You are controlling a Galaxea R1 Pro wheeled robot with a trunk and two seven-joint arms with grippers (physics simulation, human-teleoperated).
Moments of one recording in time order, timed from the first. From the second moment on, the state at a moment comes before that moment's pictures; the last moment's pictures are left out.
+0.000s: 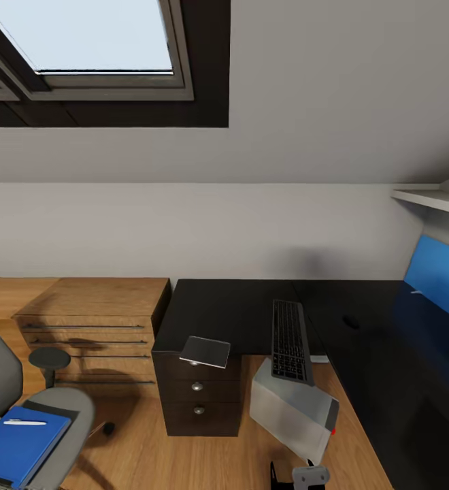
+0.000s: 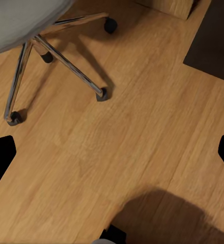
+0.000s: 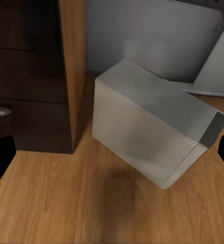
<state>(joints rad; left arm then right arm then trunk) -0.04 0.00 -0.04 -0.50 0.36 -0.28 0.33 -0.35 0.11 0.48 -0.05 -0.20 -0.73 -0.31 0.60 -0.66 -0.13</state>
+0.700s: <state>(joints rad) -0.04 0.00 -0.04 -0.50 0.36 -0.28 0.33 -0.35 0.11 0.48 -0.05 -0.21 -0.73 -0.31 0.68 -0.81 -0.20</state>
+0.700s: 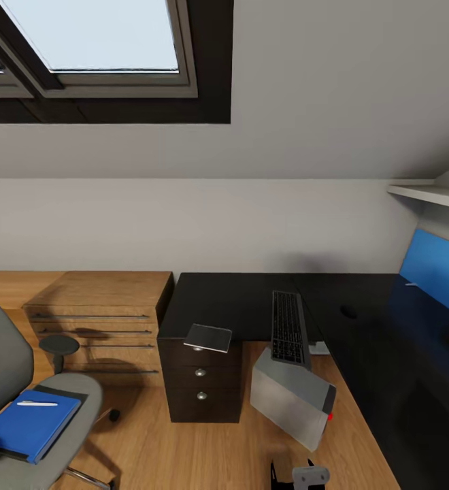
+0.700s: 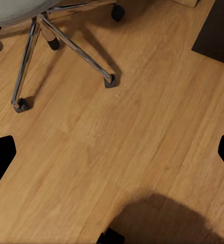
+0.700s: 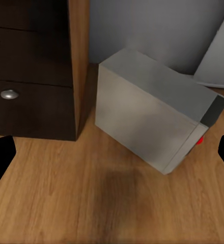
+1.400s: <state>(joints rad) -0.04 0.00 -0.05 -1.11 0.37 0.20 0.32 -0.35 0.12 0.46 -0.40 -0.27 -0.73 -0.31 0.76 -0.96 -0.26</state>
